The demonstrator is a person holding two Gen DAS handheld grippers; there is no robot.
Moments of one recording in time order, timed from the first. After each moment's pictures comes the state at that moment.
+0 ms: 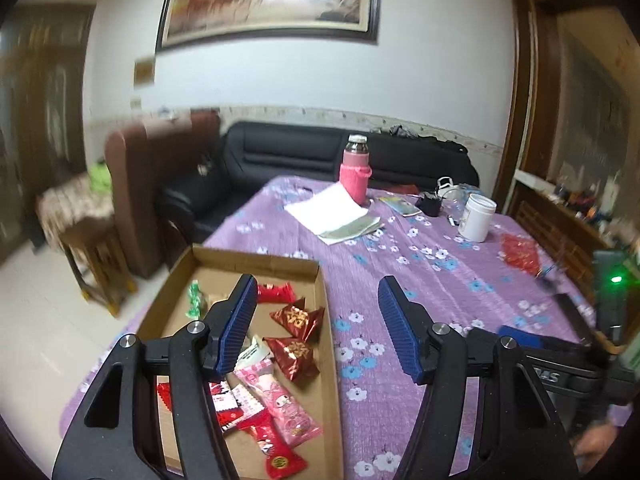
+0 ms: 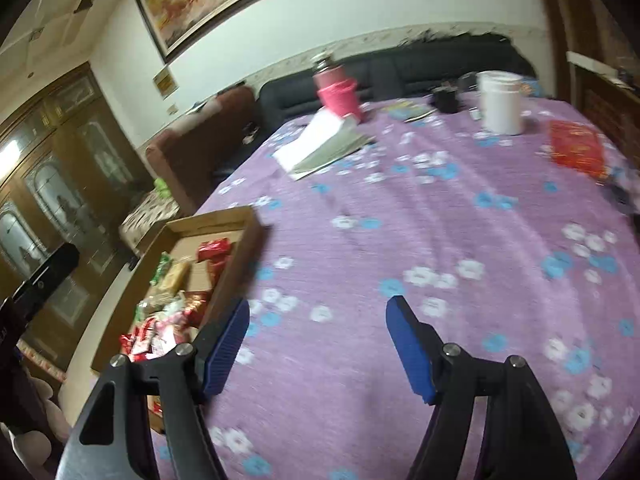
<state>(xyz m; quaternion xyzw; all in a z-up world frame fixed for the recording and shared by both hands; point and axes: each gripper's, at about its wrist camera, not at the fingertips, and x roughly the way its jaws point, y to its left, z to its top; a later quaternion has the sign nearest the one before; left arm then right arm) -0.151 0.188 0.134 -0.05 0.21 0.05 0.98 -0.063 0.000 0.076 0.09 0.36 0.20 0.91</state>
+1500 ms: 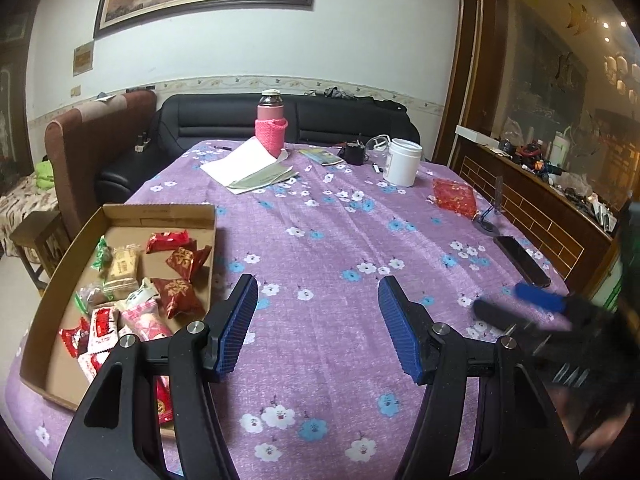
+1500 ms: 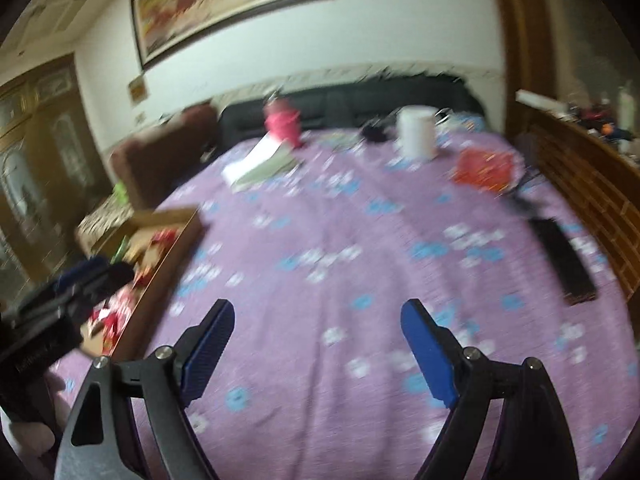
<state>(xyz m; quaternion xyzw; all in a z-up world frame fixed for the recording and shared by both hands) -0.161 0.109 0.097 -0.05 0.27 -0.06 0.96 -0.131 -0.056 0.082 0.03 0.33 0.13 0.94</state>
